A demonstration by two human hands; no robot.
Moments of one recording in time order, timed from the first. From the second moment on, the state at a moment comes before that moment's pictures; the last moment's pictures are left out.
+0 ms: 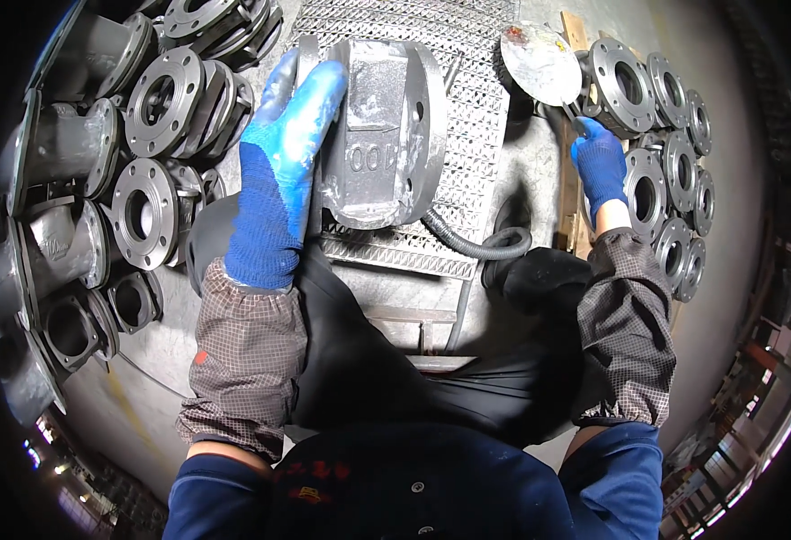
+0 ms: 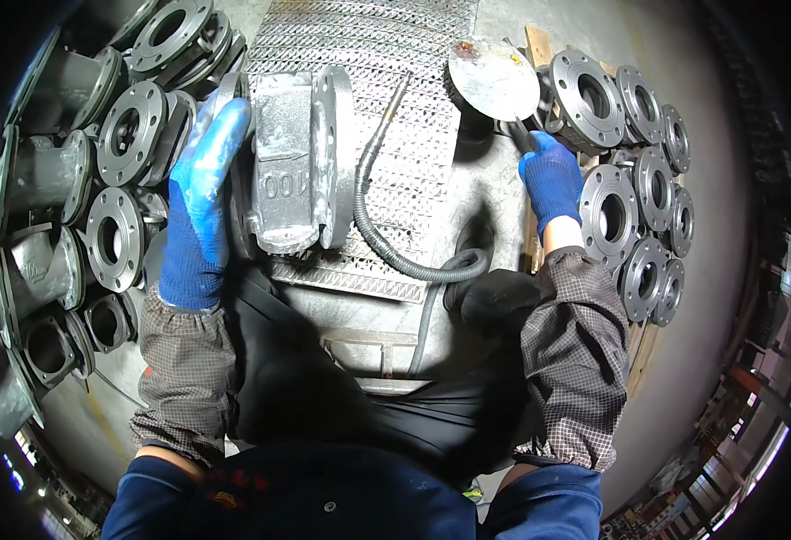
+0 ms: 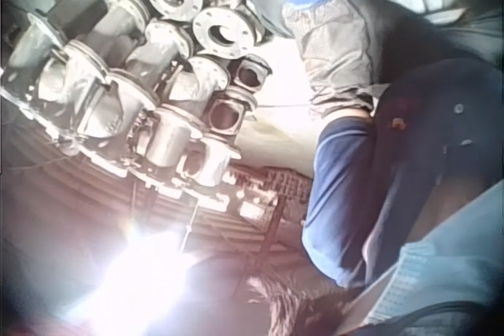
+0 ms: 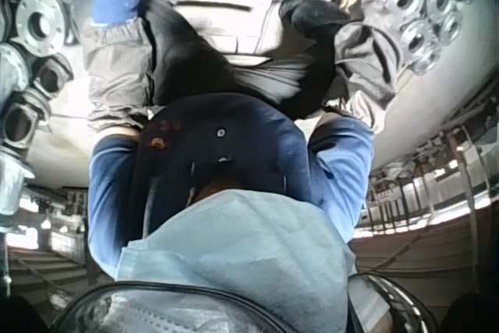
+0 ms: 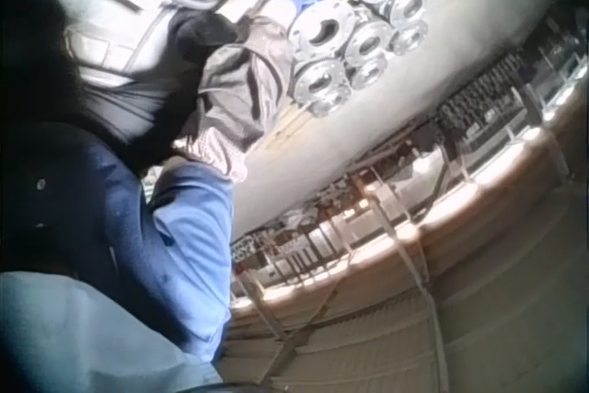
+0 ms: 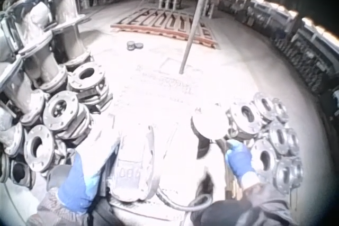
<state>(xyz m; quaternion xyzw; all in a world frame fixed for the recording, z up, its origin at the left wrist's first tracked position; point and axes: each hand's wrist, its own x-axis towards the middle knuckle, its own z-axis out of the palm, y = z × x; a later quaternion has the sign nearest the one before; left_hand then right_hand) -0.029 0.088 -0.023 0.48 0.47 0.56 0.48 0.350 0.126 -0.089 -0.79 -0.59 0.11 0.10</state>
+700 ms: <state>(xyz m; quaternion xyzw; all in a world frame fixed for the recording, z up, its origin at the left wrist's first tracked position) -0.053 0.101 -0.038 0.76 0.45 0.42 0.19 0.362 0.145 -0.084 -0.73 -0.47 0.41 0.27</state>
